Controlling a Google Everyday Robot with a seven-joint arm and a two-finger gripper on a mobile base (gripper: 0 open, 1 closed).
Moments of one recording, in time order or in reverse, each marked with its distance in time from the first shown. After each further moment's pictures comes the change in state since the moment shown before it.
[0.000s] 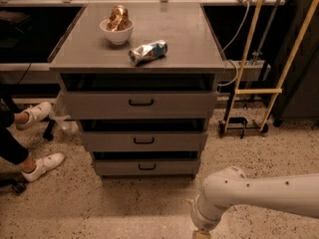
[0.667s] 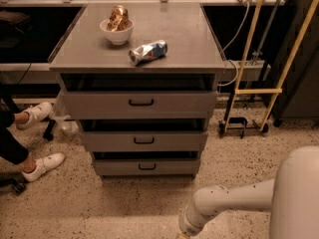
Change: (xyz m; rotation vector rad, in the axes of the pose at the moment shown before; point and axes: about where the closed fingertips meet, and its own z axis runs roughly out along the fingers) arm -0.007 -0.038 0.137 -0.028 -0.159 0.253
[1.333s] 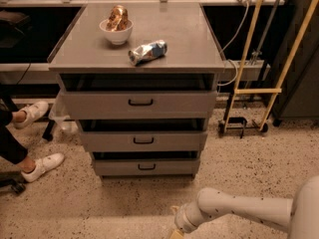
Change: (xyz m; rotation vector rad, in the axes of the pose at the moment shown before) arm -0.031 -0.018 0.029 -0.047 -0.241 0.057
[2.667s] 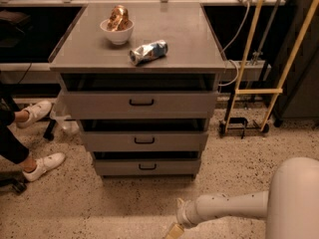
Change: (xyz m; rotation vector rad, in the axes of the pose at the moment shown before) arm 0.016 -0.054 0.008 0.230 0.037 0.009
